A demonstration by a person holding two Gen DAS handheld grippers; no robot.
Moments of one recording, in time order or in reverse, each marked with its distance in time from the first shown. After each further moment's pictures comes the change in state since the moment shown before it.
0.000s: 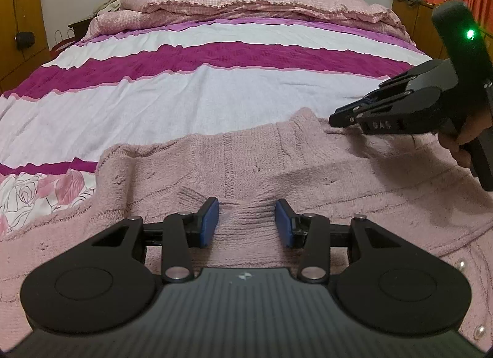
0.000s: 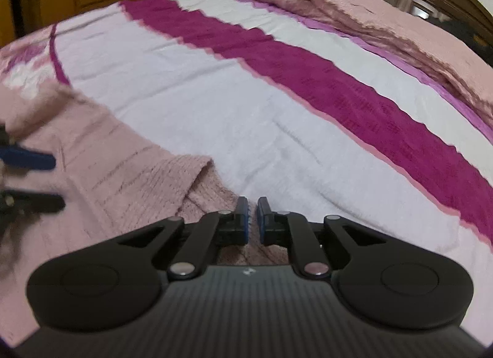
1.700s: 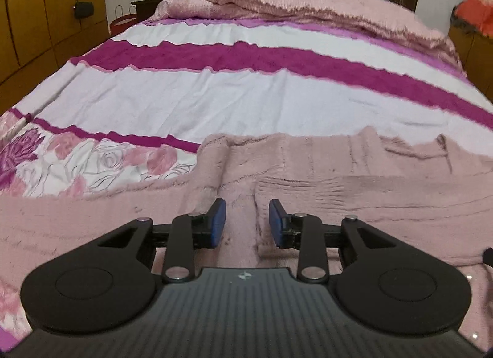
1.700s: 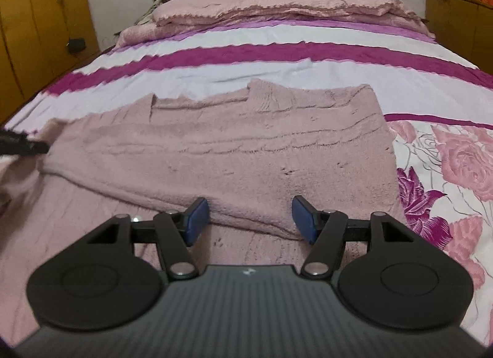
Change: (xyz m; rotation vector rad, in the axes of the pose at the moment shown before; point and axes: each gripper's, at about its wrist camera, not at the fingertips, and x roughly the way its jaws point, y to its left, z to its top) left arm -0.064 0.044 -0.004 -0.178 0.010 0.167; right arm -0.147 0.047 -0.157 0.570 -0.110 -0.268
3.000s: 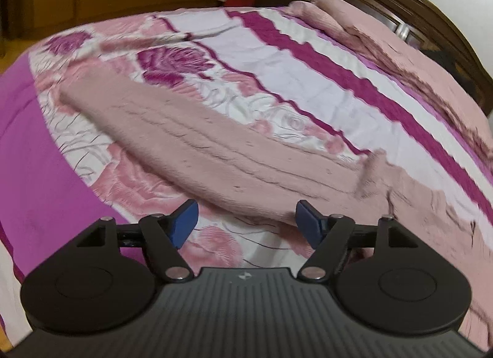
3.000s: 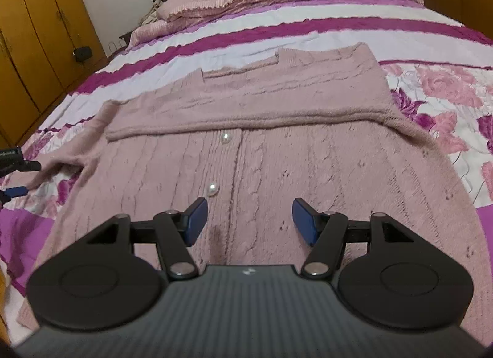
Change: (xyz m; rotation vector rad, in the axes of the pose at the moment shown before) left arm -0.082 0.163 -0.072 -0.513 -0.008 0.141; right arm -0.088 0.046 -0.057 0.113 0.074 0.056
